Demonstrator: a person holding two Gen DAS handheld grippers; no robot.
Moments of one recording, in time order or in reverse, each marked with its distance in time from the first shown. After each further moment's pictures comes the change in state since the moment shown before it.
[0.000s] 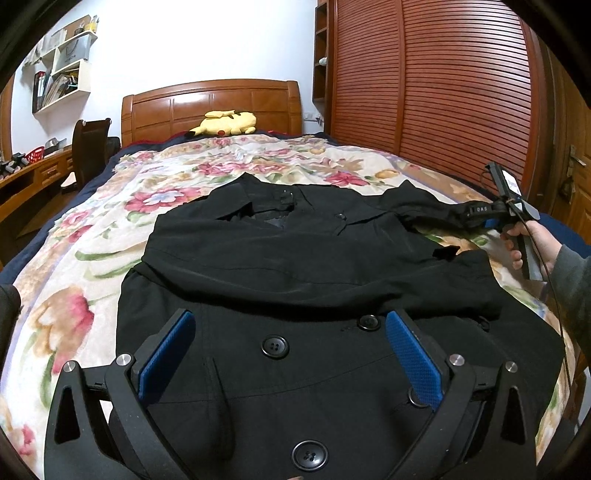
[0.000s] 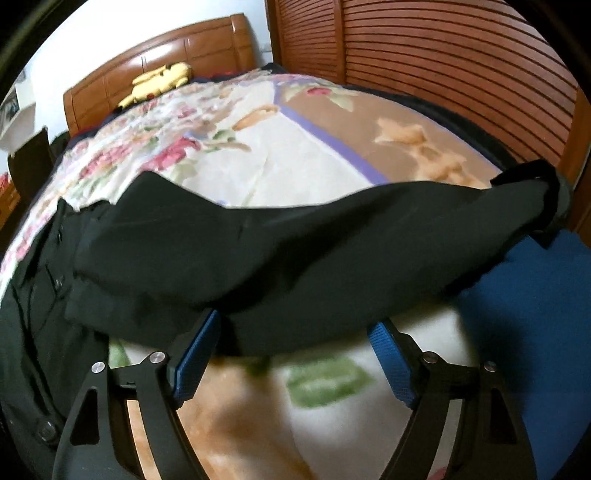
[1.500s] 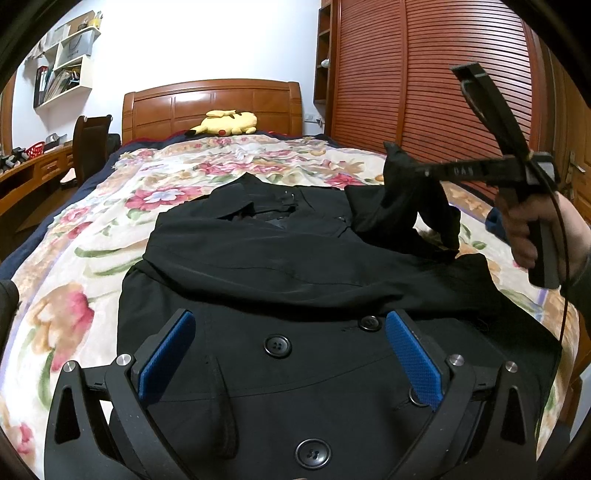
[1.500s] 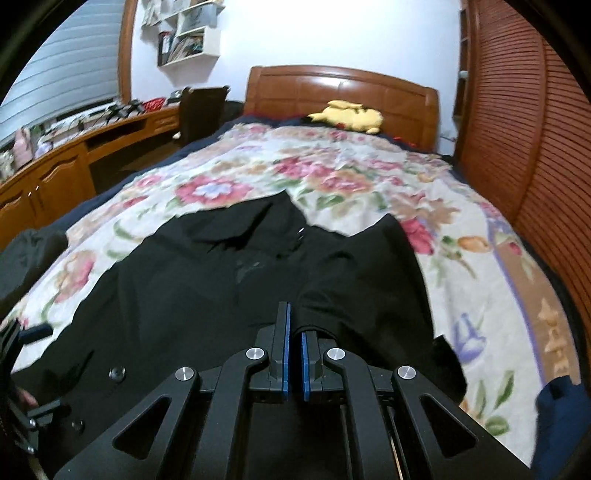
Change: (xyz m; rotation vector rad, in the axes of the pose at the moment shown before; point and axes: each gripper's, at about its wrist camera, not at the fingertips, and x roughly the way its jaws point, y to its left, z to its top) left arm -0.002 0.006 0.001 -0.019 -0.005 -0.011; right arm -0.130 0.212 -0.071 -0.550 -0.185 0.344
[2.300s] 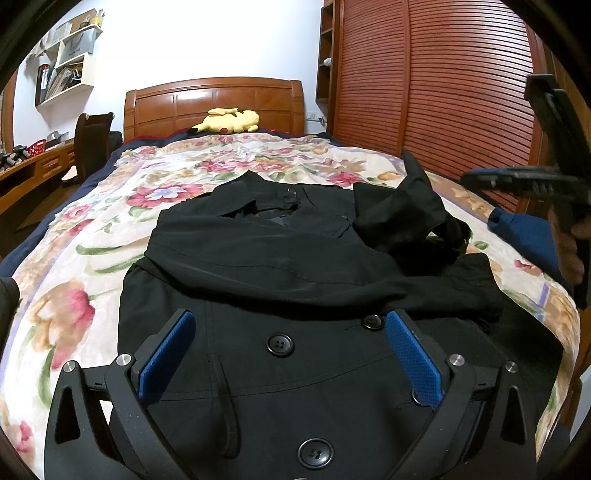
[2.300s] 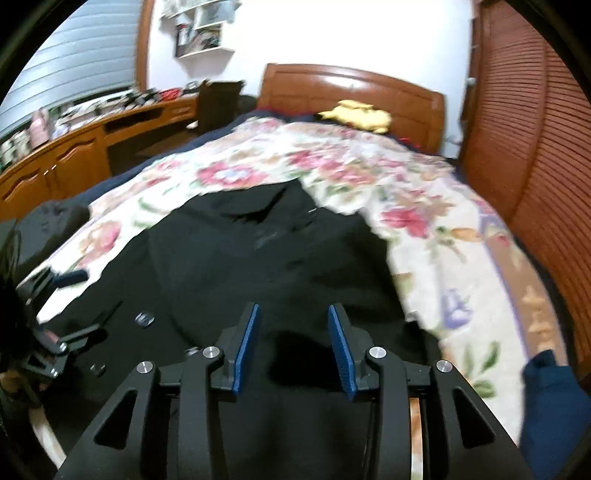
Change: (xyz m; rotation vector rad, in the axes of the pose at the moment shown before) left arm 0.002 0.002 -0.002 -0.005 0.006 0.004; right arm -0.055 -0.028 0.018 -0.026 0.000 -0.019
